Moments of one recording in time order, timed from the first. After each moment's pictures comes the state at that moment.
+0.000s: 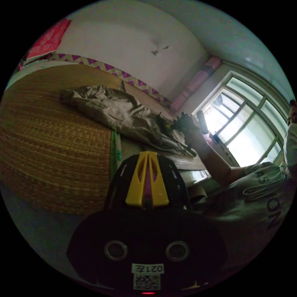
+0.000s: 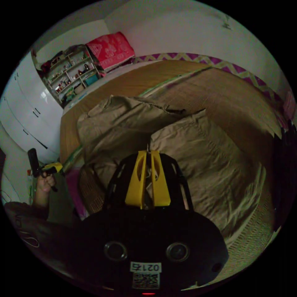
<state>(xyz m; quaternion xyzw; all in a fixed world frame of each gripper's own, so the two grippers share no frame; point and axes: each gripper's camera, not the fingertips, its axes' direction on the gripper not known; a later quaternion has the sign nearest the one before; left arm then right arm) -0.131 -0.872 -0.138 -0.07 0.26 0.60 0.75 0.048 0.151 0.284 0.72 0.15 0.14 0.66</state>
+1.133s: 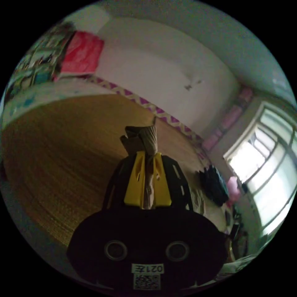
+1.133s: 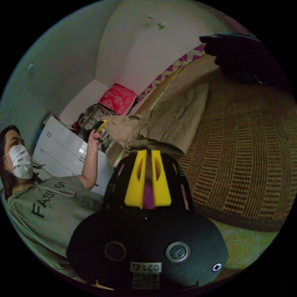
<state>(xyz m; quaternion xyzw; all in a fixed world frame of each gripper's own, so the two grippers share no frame) 0.117 -0.720 -0.137 0.12 0.20 0.53 0.82 0.248 0.302 0.834 0.96 -0.10 -0.18 0.20</state>
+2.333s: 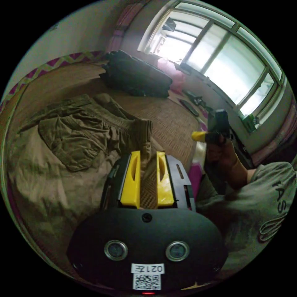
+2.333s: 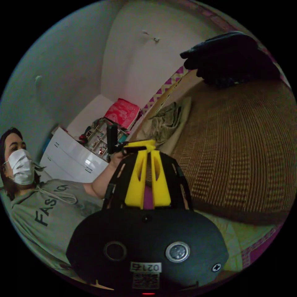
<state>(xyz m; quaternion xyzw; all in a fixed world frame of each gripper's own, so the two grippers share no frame) 0.102 -0.083 0.224 -0.25 0.17 0.82 0.49 0.312 0.455 0.960 0.96 -0.13 -0.20 0.13</state>
